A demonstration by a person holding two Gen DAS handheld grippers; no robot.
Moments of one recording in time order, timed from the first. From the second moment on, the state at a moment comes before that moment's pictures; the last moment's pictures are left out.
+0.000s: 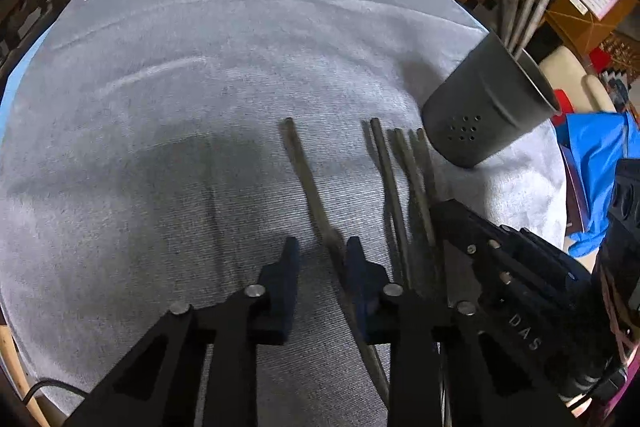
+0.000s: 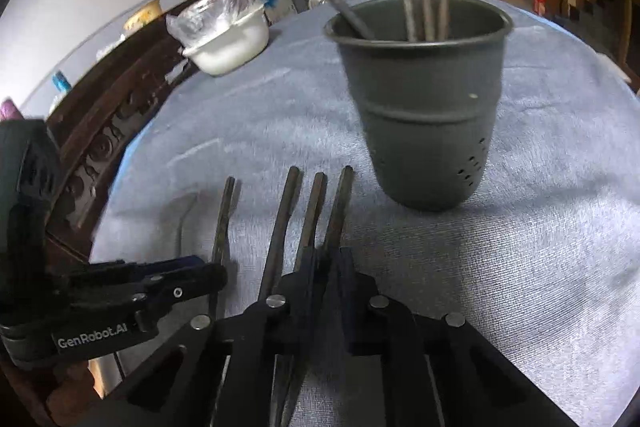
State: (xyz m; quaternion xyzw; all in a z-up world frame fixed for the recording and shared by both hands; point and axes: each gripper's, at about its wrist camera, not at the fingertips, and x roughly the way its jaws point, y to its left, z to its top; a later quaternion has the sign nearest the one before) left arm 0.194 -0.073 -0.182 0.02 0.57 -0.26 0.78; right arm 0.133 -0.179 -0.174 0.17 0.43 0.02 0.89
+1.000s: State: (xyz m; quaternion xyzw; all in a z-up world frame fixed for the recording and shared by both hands) left arm 0.228 -0.047 -0.168 0.07 0.60 -0.31 0.73; right arm 0.147 -0.182 -0.174 0.14 0.48 0.04 0.86
